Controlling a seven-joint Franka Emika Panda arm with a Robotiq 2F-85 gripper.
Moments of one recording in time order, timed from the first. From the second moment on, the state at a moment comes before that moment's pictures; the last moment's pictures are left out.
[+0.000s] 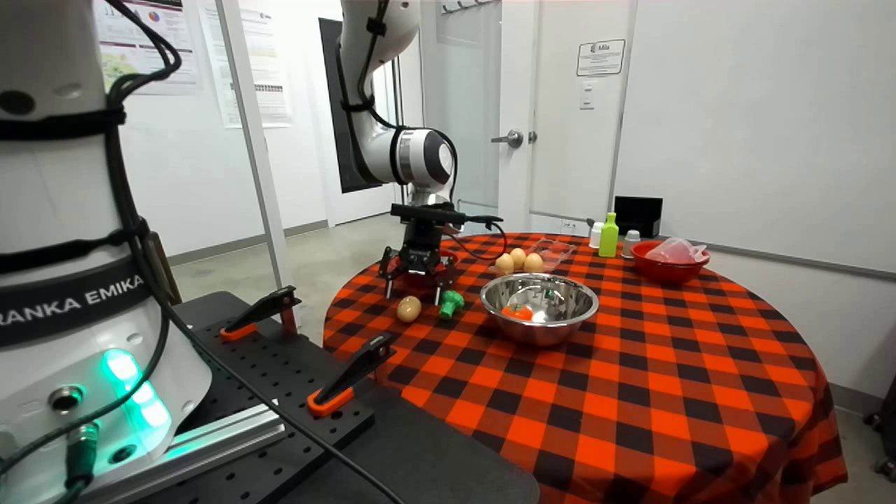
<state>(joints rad) 0.12 0.83 0.08 -1.90 -0.24 2.12 -0.31</state>
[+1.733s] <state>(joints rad) 0.16 0.90 0.08 -1.82 -0.26 2.01 -0.31</state>
